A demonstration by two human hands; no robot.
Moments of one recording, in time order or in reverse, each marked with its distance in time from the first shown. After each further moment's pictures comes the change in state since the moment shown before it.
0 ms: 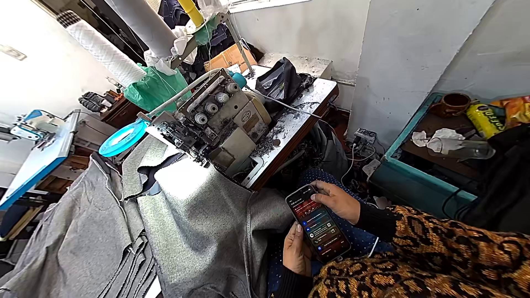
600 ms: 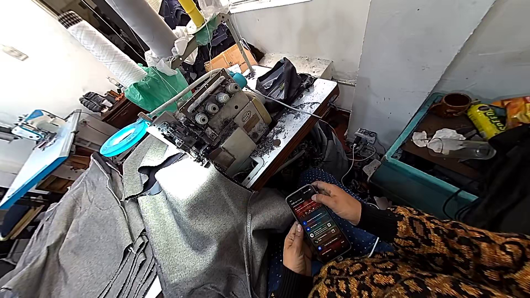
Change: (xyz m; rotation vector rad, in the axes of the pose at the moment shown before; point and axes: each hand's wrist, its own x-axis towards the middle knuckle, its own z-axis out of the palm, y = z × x) left_hand 0.000 0.000 0.000 0.008 0.002 0.004; right_hand 0.000 0.002 0.000 0.003 0.004 -0.001
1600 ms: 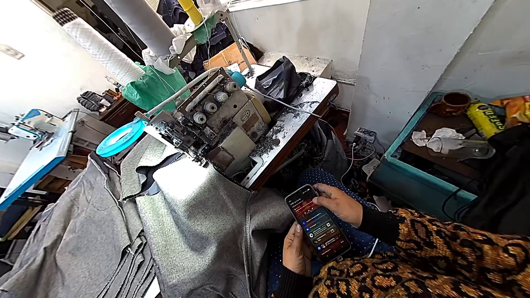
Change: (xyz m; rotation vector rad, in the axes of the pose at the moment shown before) left_hand 0.001 -0.002 -0.002 -0.006 0.010 -0.008; right_hand -0.002 0.008 -0.002 -0.031 -0.019 0.011
